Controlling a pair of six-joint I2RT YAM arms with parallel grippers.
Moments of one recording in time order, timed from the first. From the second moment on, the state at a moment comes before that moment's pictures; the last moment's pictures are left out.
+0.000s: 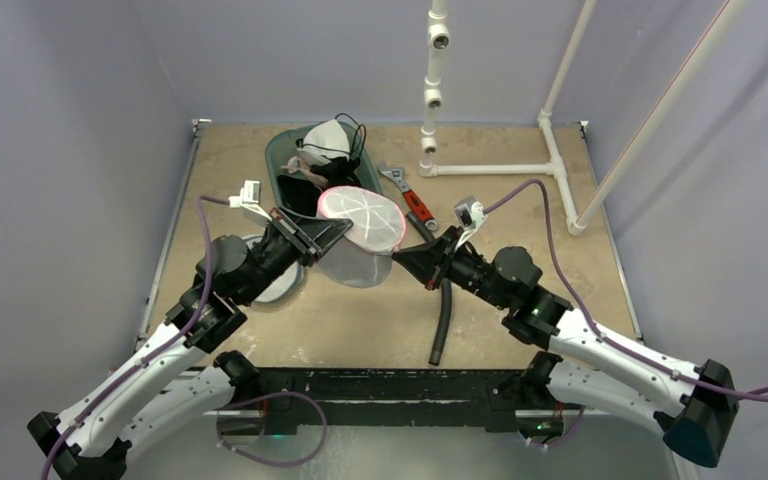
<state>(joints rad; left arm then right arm) -0.71 0.68 0.75 -0.02 -0.02 -1.24 0.88 0.86 0.59 0.31 -0.14 0.56</state>
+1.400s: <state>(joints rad) -1.20 1.01 0.70 -0.19 -0.33 -1.02 0.88 0.62 0.38 -0.07 0.15 0.54</state>
